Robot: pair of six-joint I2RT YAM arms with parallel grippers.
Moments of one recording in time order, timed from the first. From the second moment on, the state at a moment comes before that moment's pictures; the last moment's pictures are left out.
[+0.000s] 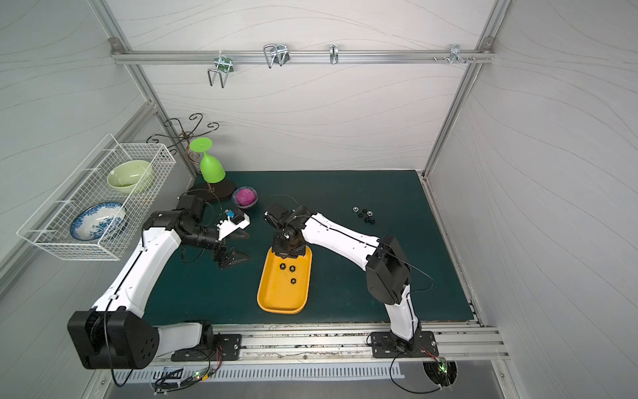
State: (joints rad) left arm 0.02 1.28 1.17 -1.27 0.87 1.07; right arm 1.04 1.97 1.78 -1.03 -0.12 0.95
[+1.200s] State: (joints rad) left arm 0.10 1.27 0.99 -1.20 0.82 1.08; right arm 1.14 2.20 1.73 -1.04 -0.12 1.07
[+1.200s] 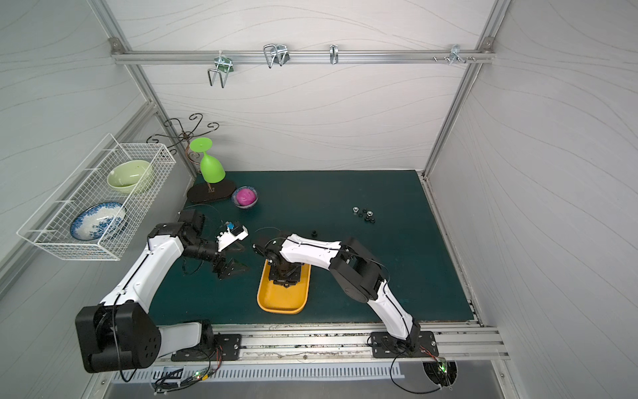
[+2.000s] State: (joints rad) left arm 0.08 1.26 1.10 -1.07 0.88 0.71; right arm 0.96 1.86 1.74 -1.09 -0.14 0.98
